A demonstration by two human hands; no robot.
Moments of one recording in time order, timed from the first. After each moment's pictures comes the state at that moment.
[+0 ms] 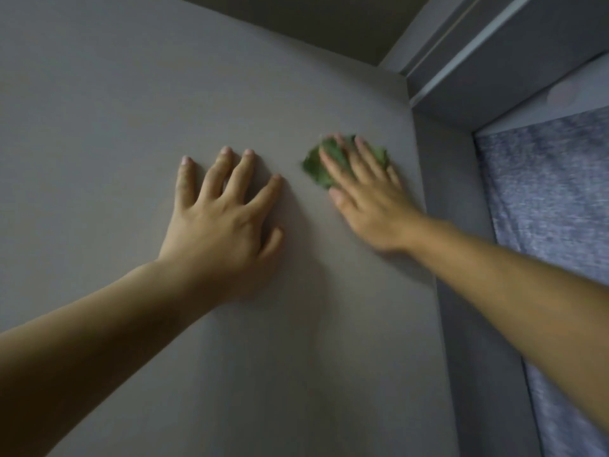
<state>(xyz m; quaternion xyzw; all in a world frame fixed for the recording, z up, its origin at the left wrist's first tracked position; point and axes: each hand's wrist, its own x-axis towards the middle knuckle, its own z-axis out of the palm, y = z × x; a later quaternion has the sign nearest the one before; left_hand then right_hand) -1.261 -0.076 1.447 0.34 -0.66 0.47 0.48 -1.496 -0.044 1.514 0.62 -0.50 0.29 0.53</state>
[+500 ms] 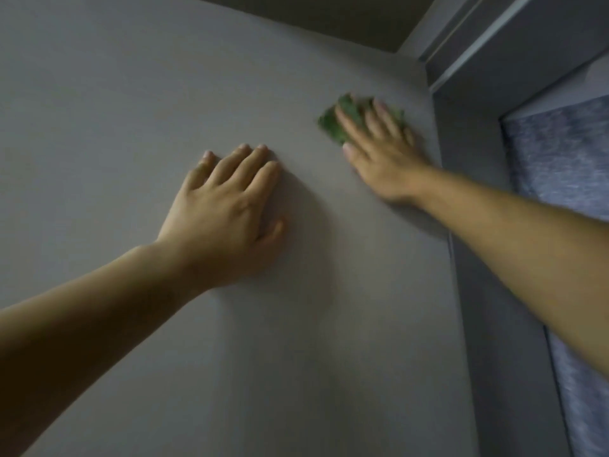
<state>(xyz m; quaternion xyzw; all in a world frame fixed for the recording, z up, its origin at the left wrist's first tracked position) -1.241 -0.068 1.448 0.32 -0.67 0.48 0.45 -1.489 -0.046 1.560 0.61 -0.52 0.31 0.51</state>
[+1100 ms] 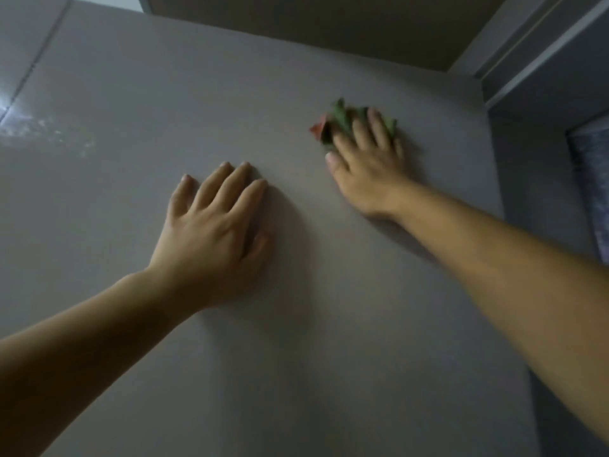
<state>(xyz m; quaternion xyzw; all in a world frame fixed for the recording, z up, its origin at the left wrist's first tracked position) -1.176 -0.070 1.427 0.39 -0.63 0.46 0.49 -1.393 -0.056 1.554 0.62 -0.50 0.36 0.49</state>
